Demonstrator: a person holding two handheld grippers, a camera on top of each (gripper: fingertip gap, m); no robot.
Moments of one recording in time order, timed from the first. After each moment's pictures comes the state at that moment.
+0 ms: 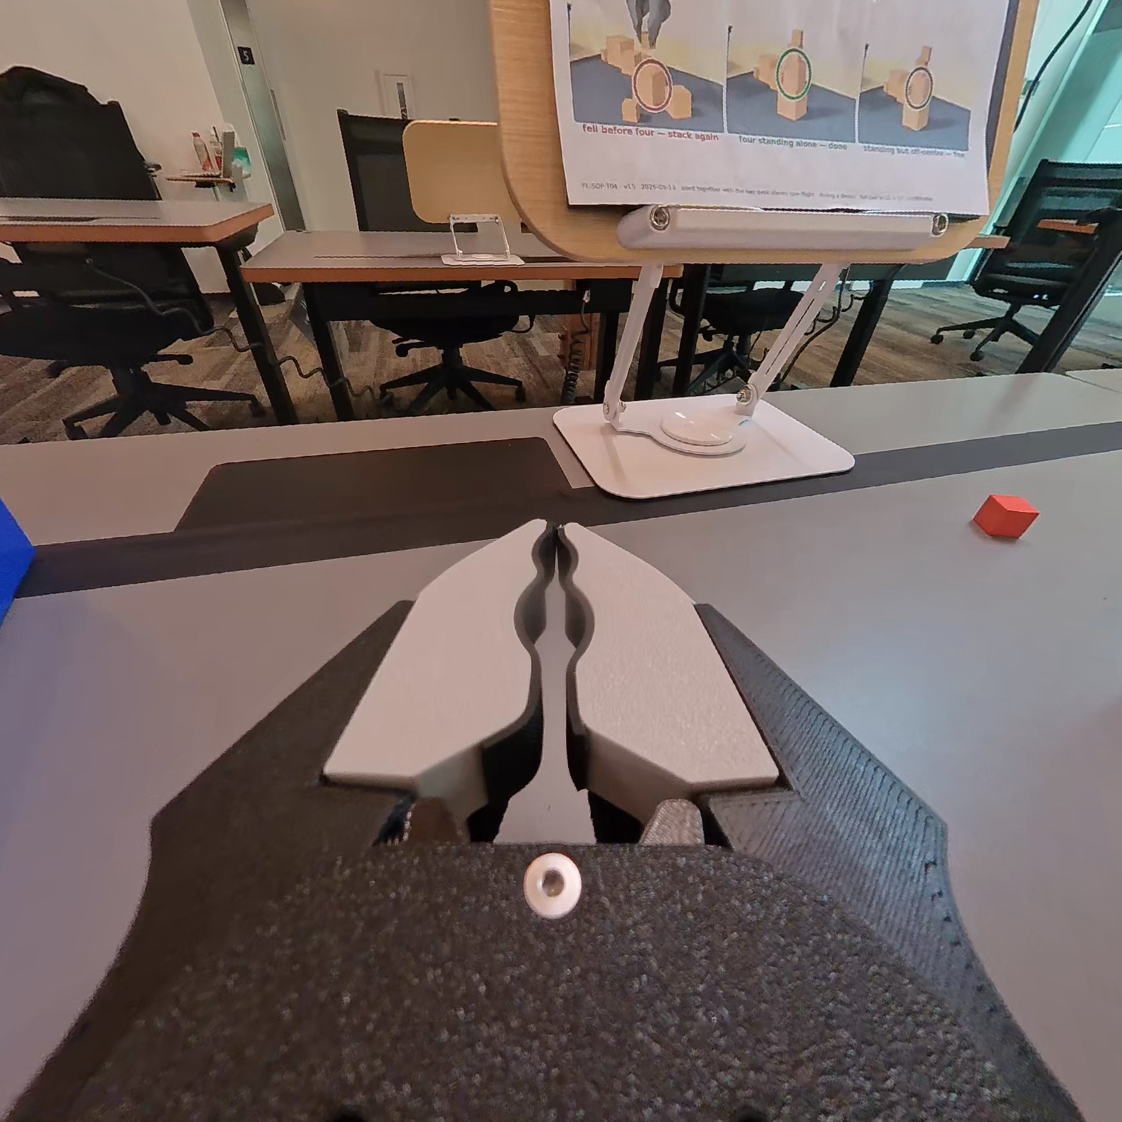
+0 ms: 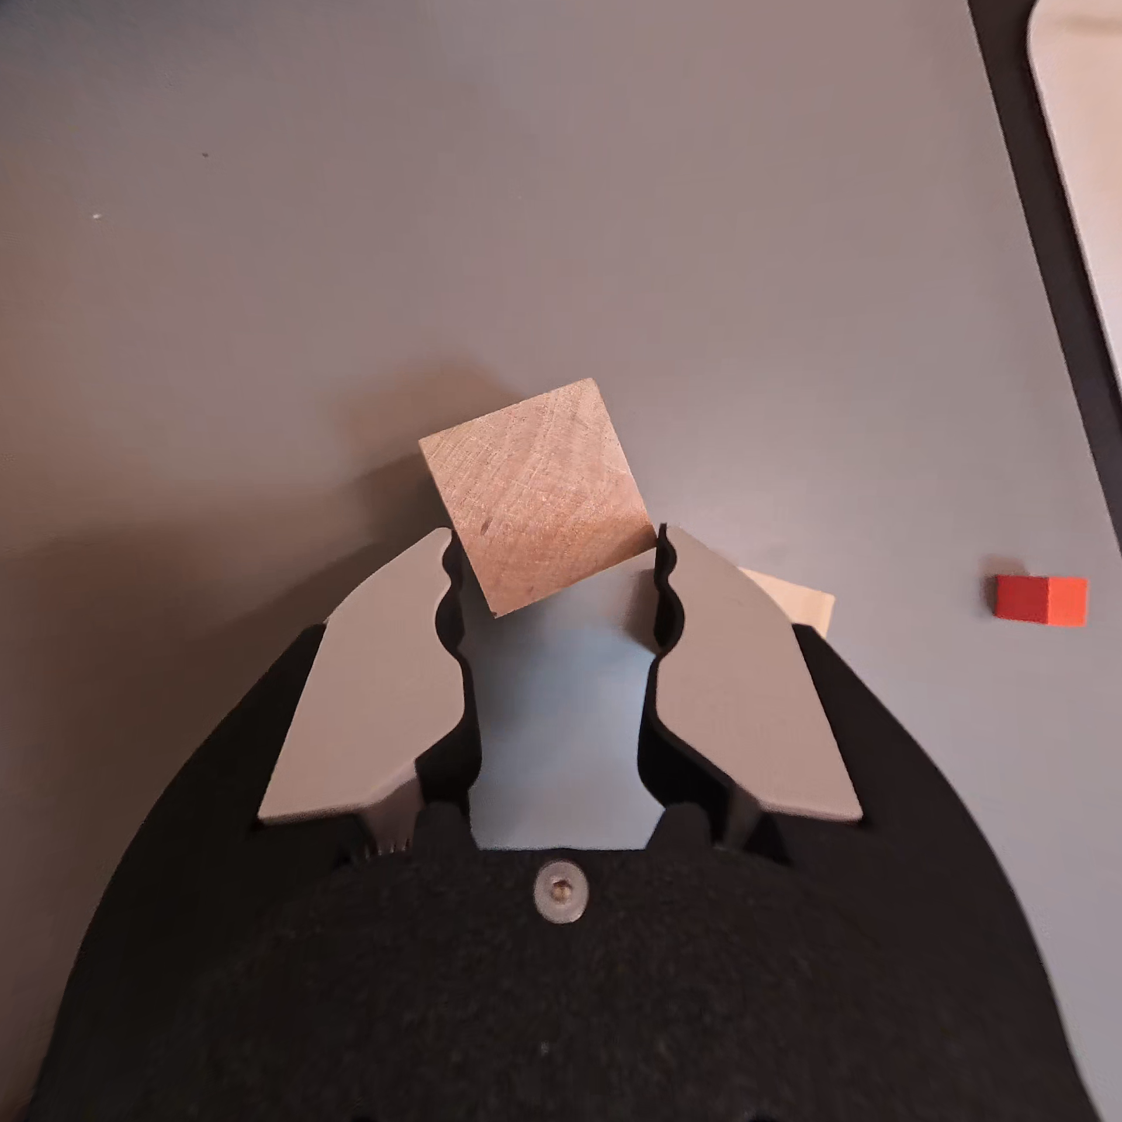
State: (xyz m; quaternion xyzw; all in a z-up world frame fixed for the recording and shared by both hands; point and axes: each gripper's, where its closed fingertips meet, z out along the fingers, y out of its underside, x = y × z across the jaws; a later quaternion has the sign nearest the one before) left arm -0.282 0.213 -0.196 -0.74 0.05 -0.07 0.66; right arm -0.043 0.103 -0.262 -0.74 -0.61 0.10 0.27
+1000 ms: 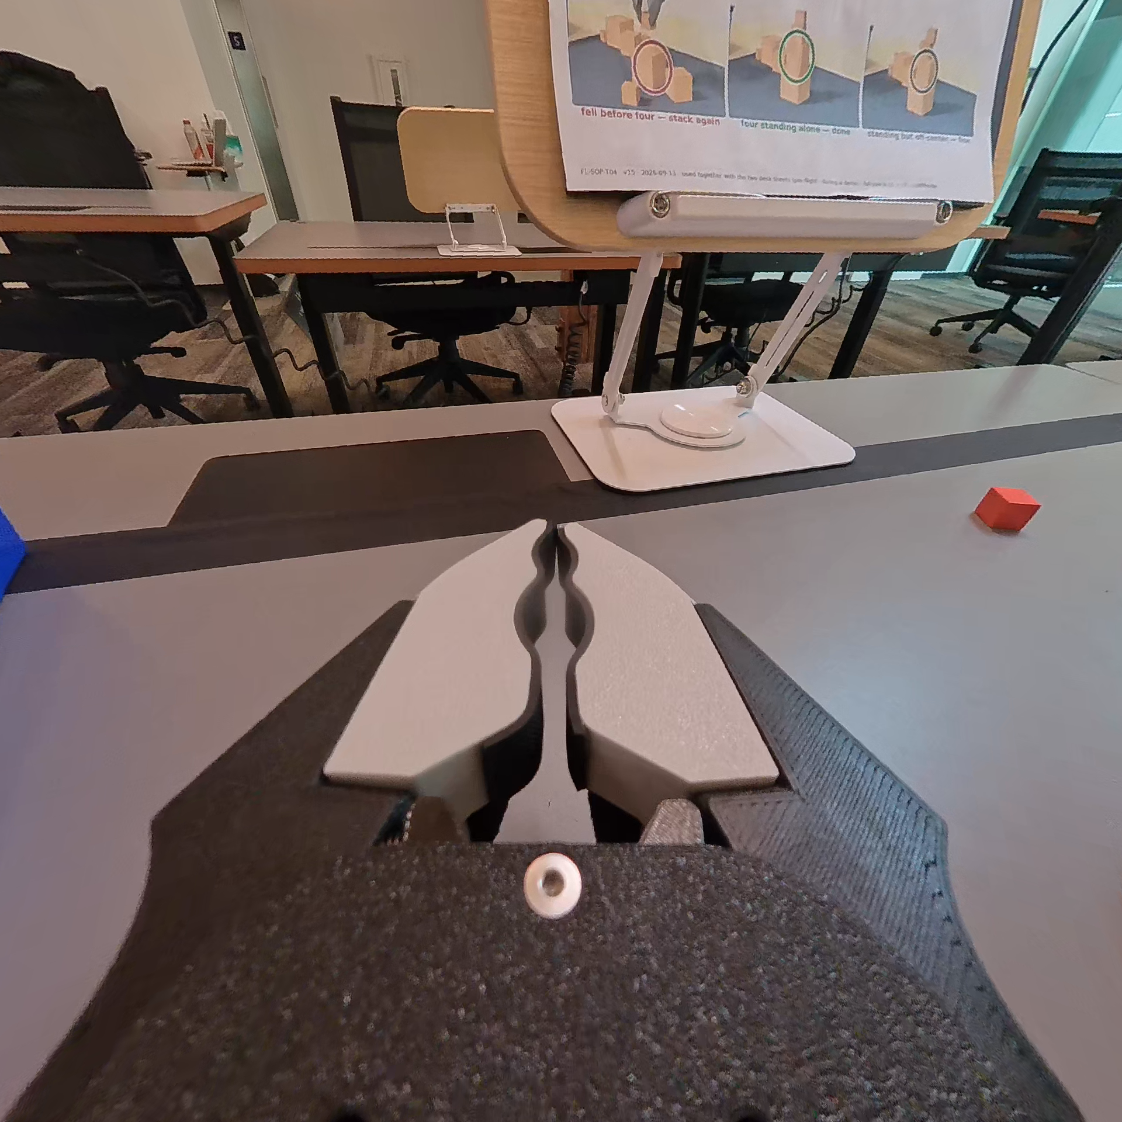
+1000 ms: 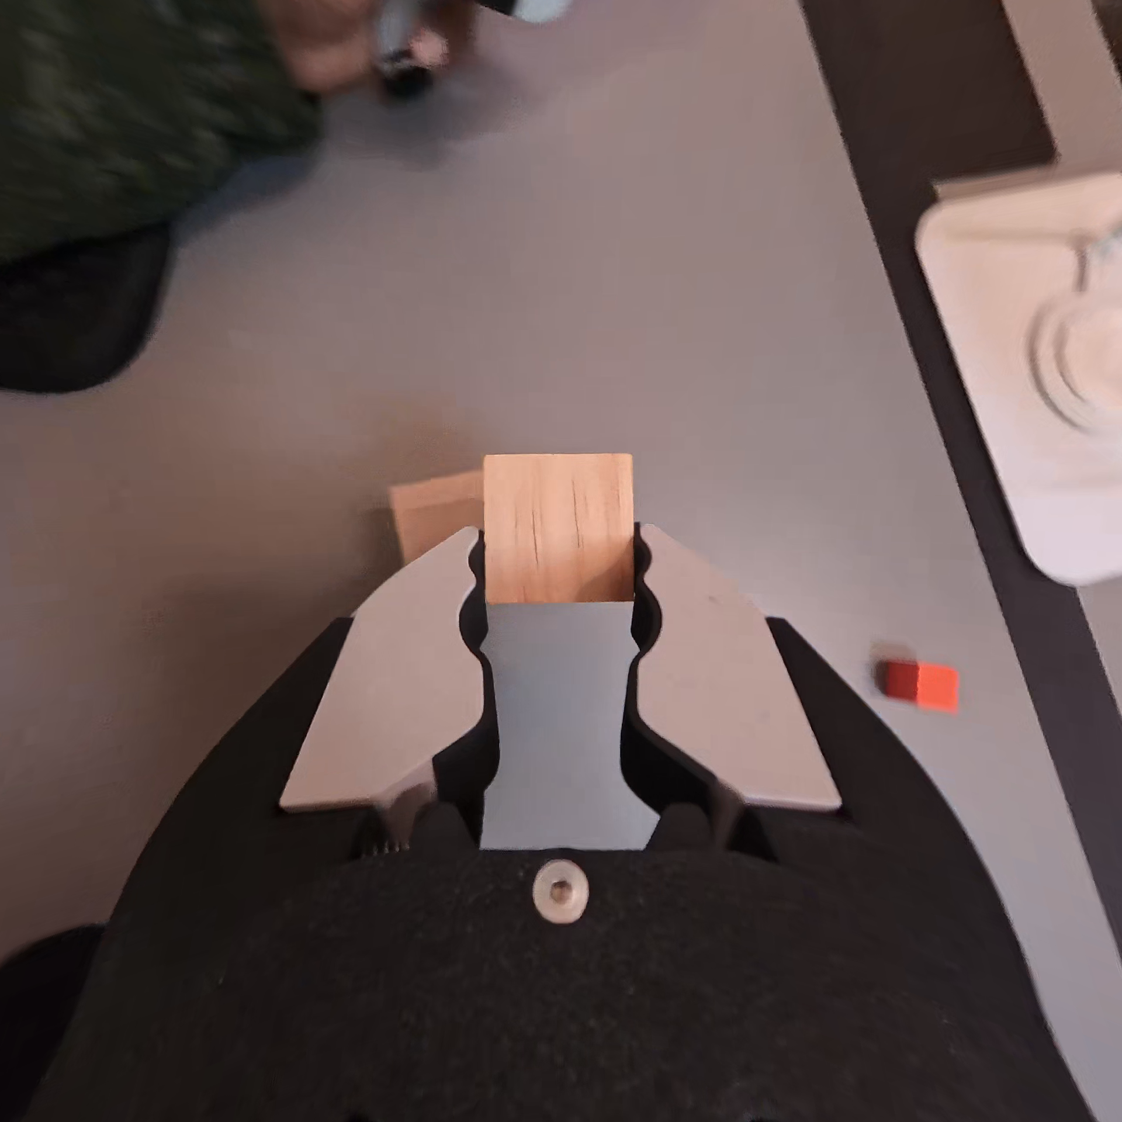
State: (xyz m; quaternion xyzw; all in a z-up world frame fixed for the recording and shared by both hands) left arm -0.281 0.215 -0.199 -0.75 0.05 -0.07 0.66; right arm -0.044 0.129 -0.200 -0.69 -0.63 0.20 0.28
